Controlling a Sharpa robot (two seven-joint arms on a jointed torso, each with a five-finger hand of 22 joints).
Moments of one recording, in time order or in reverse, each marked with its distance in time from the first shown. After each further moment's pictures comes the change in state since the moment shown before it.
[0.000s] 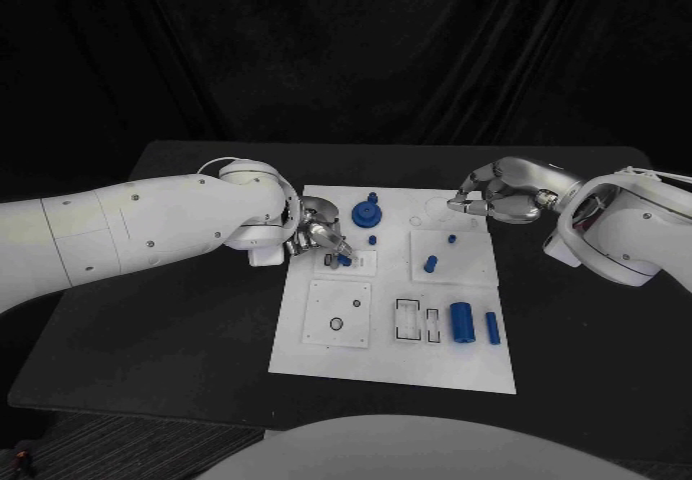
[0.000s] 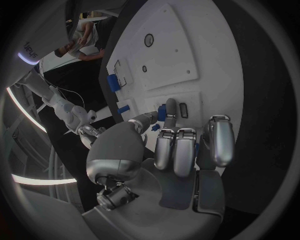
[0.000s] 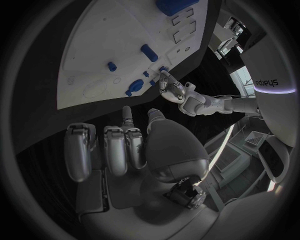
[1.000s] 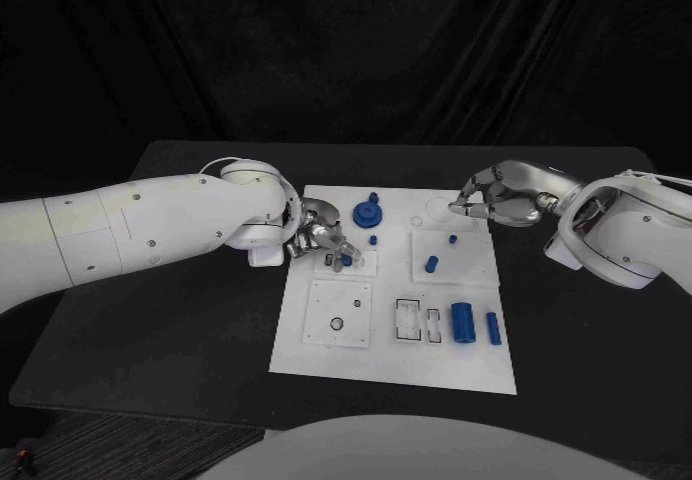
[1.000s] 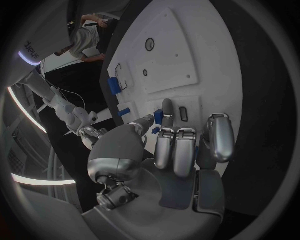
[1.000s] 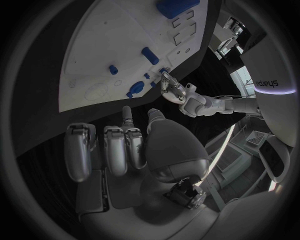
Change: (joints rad) left arm -0.002 0.000 0.002 -0.001 0.001 0.032 0.002; left_hand -0.087 -0.013 -0.123 0.091 -0.259 -0.039 0.010 -0.050 0.025 -0.001 0.021 0.000 0.000 -0.002 0.020 0.000 0.000 0.016 -0.024 0.017 -0.031 0.000; right arm -0.008 0.001 0.000 -0.005 0.000 0.006 -0.002; right_hand 0.004 0.004 0.000 0.000 0.000 0.000 0.000 0.000 0.000 0.000 0.000 0.000 0.000 0.000 0.000 0.000 0.000 0.000 0.000 0.000 0.000 0.000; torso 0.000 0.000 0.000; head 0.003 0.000
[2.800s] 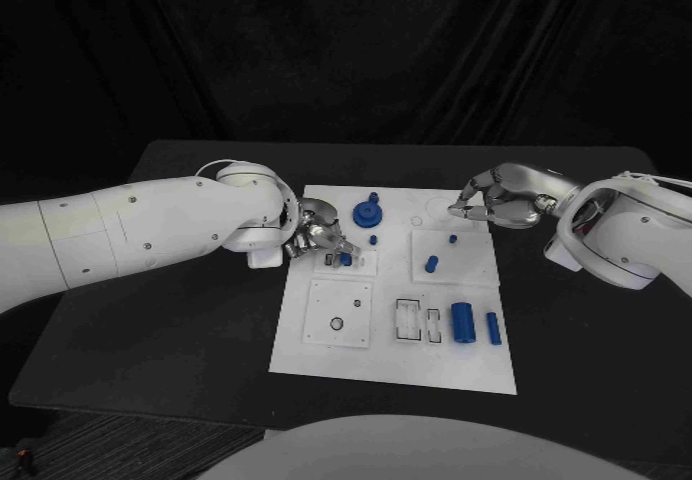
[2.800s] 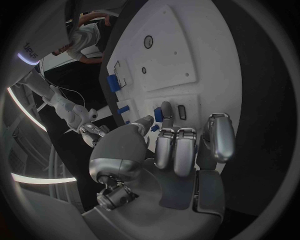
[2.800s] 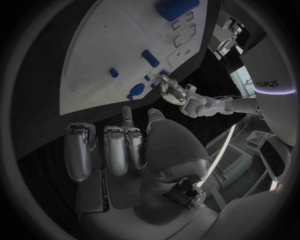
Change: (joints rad) left arm -0.003 -0.015 -0.002 0.013 0.000 -0.040 0.000; left_hand 0.043 0.042 -0.110 0.040 0.059 -0.038 -0.012 0.118 0.230 0.000 -0.007 0.000 0.000 0.000 -0.008 0.000 0.000 0.000 0.011 -0.011 -0.023 0.000; right arm -0.004 0.004 0.000 -0.004 0.000 0.013 -0.002; right_hand 0.004 -0.004 0.000 0.000 0.004 0.000 0.000 0.000 -0.003 0.000 0.000 0.000 0.000 0.000 0.000 0.000 0.000 0.000 0.000 0.000 -0.004 0.000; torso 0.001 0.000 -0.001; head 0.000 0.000
